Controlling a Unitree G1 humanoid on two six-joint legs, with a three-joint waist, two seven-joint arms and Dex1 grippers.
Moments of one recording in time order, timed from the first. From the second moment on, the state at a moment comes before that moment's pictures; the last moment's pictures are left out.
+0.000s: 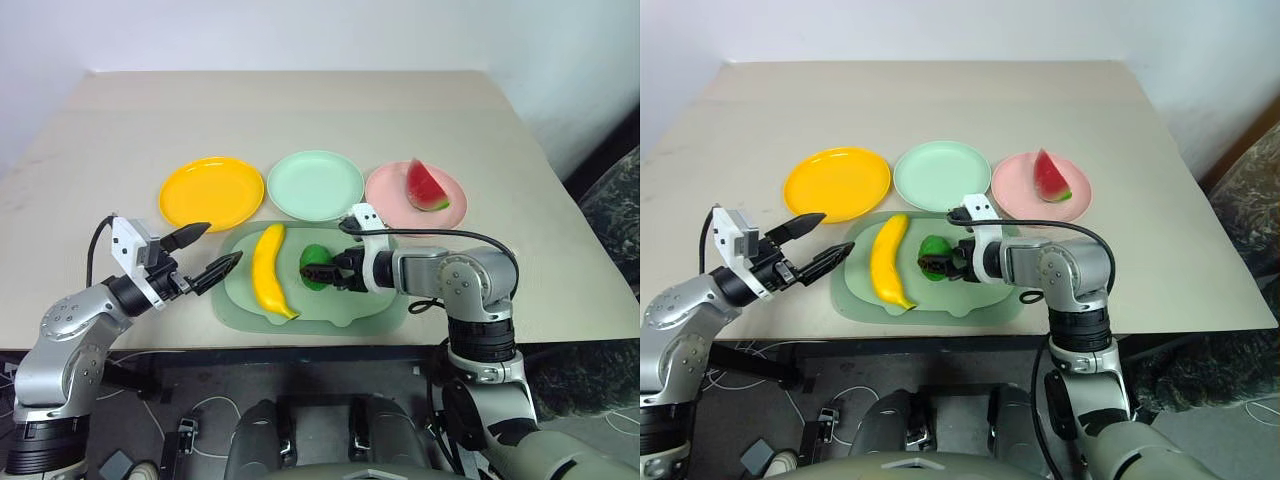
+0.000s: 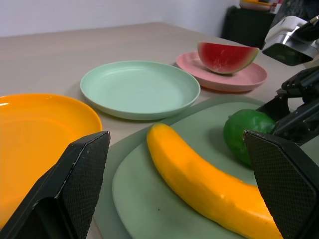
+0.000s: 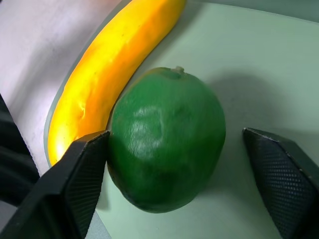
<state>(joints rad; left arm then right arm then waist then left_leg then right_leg) -0.06 0.62 0.29 -0.26 -0.62 0.34 -0.82 -0.65 -0.12 0.00 -0.20 0.53 1.49 0.32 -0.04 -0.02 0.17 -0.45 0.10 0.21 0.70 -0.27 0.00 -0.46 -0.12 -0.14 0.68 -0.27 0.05</state>
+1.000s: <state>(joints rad) 0.04 0.62 0.33 -0.36 -0.62 0.34 -0.75 -1.24 -0.09 0.12 1.07 0.14 0.42 0.47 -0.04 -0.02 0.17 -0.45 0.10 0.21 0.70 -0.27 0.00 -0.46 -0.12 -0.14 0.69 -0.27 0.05</state>
